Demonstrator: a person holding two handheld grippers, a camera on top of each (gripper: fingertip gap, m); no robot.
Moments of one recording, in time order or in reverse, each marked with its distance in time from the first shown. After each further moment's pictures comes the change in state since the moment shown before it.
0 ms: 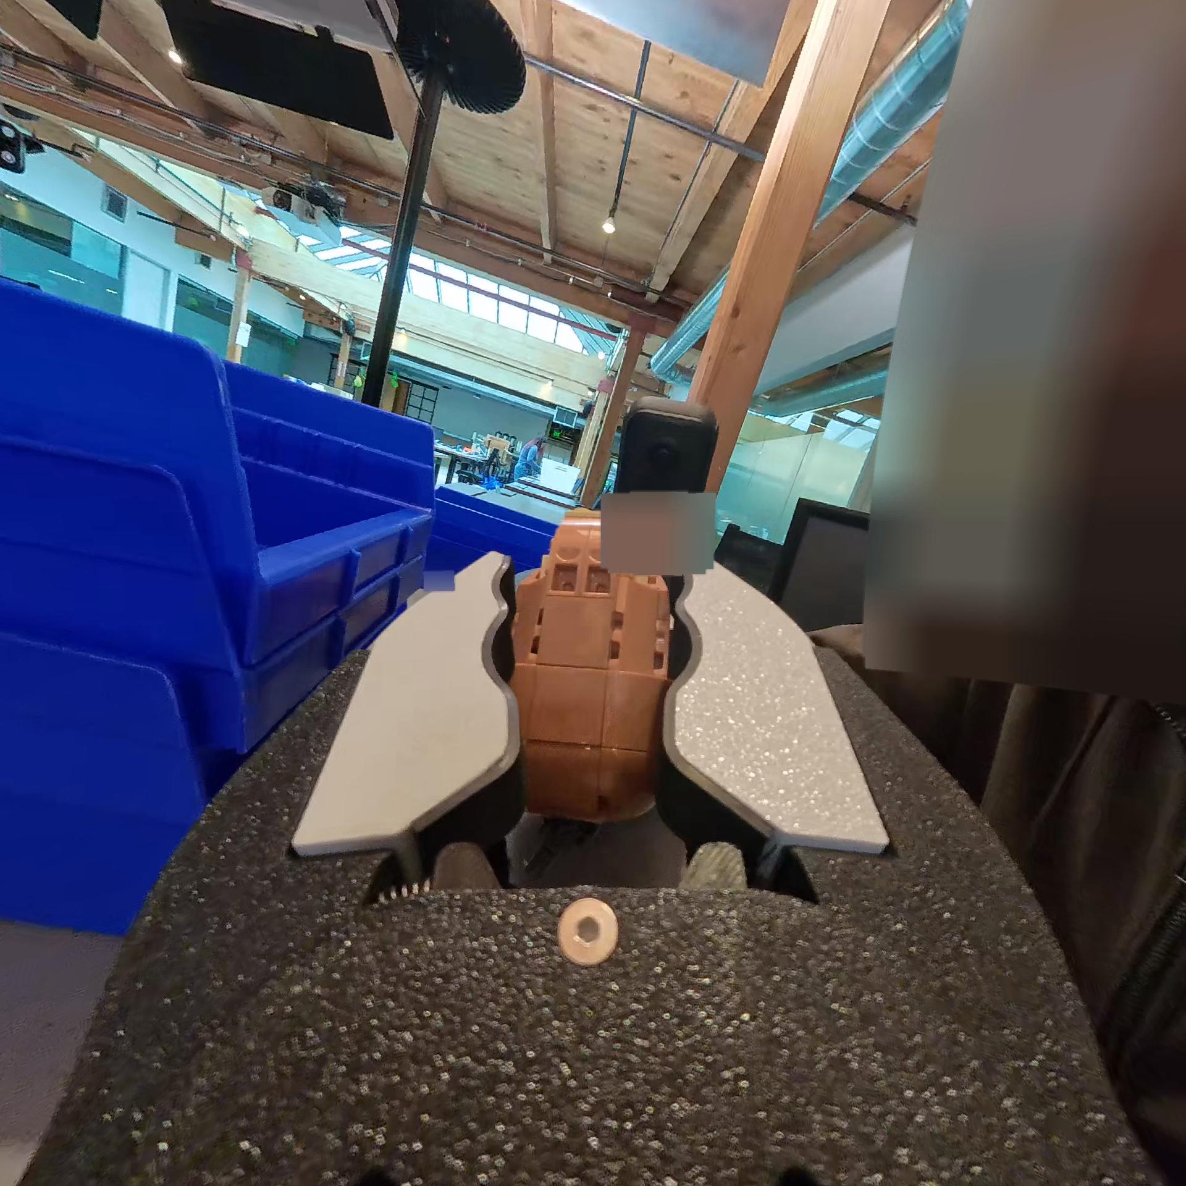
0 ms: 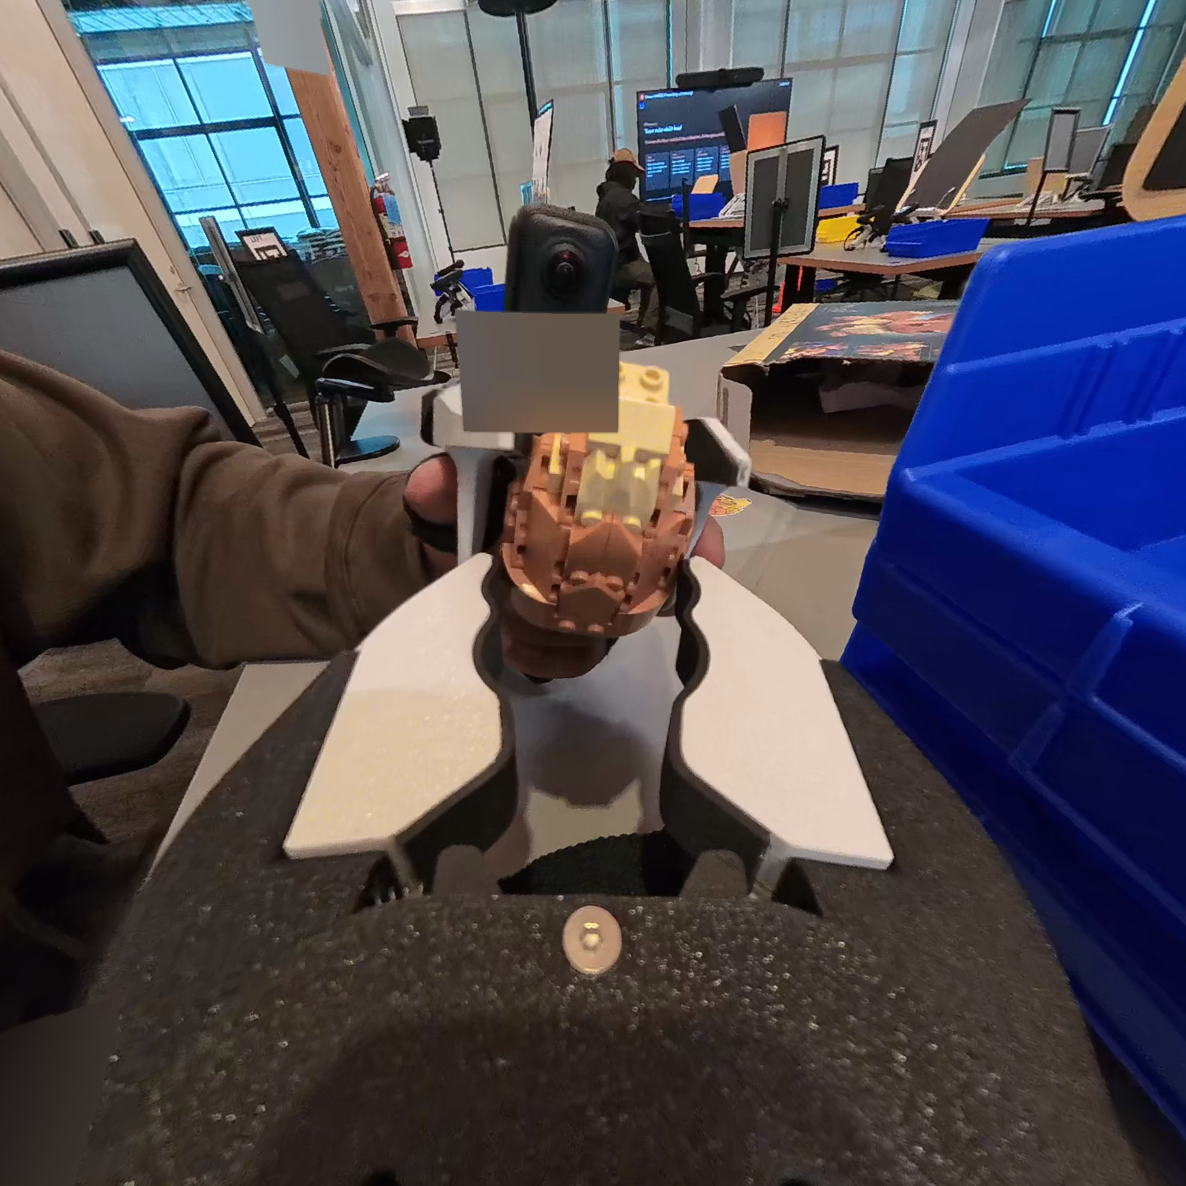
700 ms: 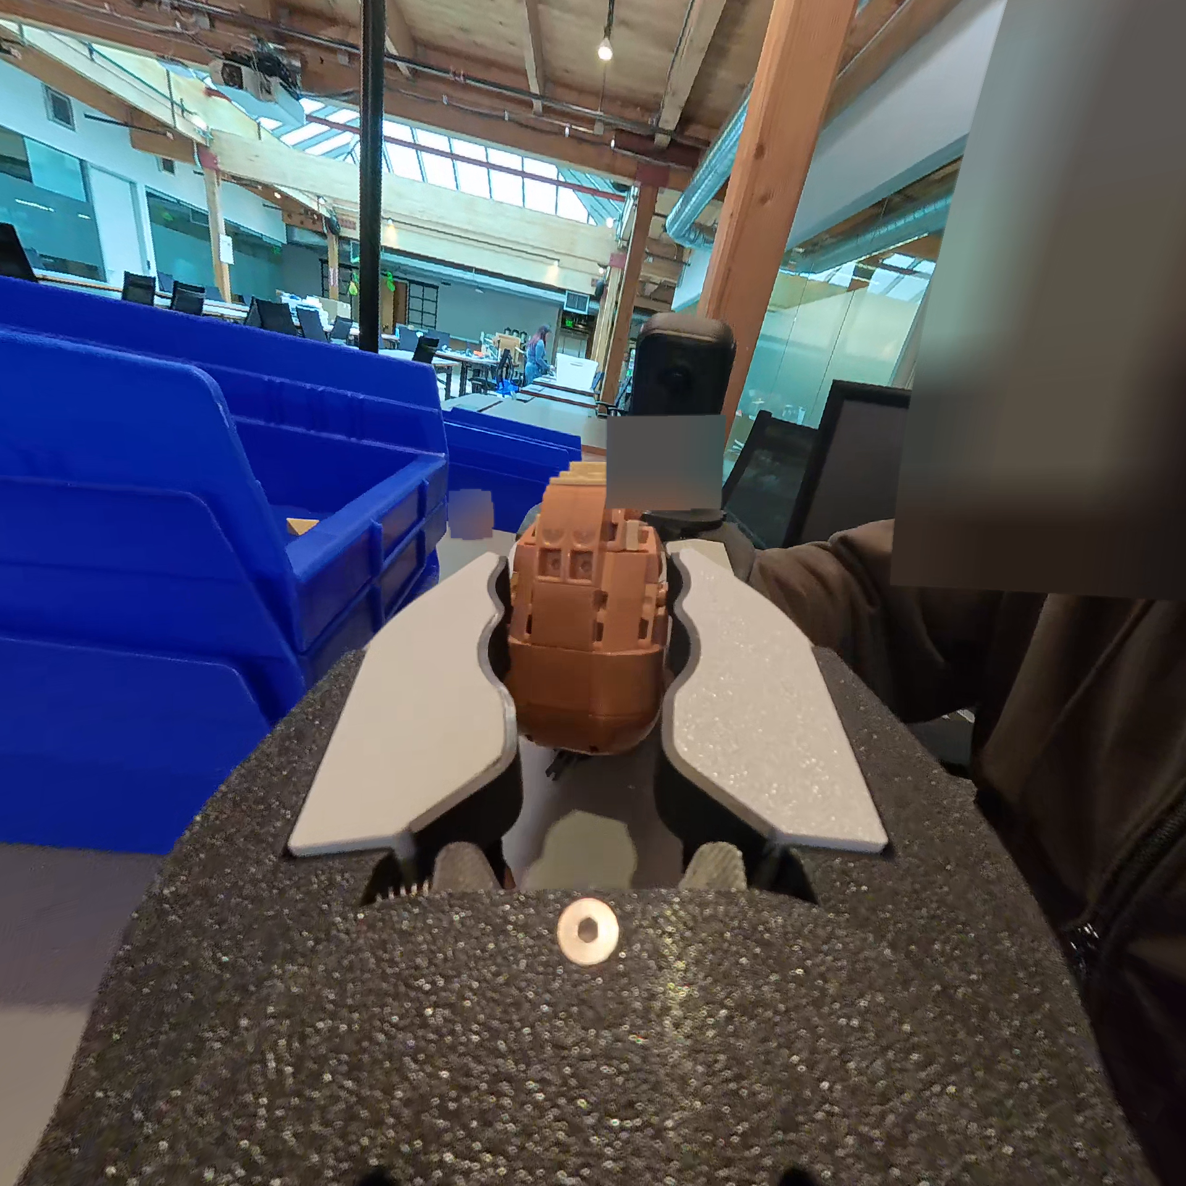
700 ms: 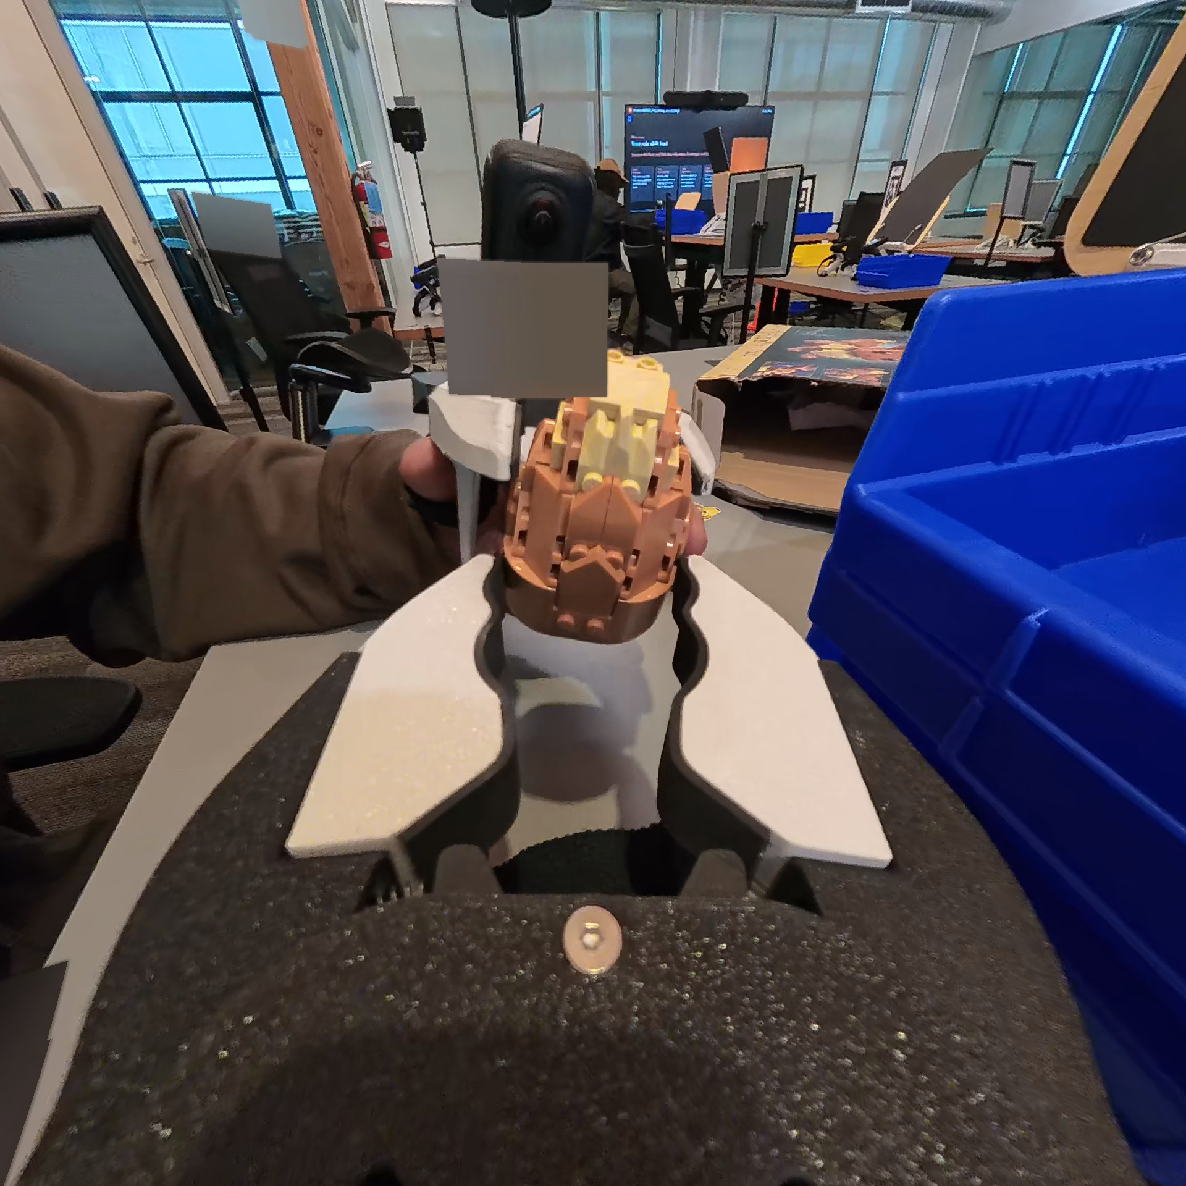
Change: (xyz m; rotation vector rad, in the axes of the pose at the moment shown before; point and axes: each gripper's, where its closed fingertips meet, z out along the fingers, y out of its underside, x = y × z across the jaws) left arm -0.003 0.006 -0.010 -0.195 -0.007 0.109; right arm 0.007 -0.003 -0.008 0.008 0.030 -0.068
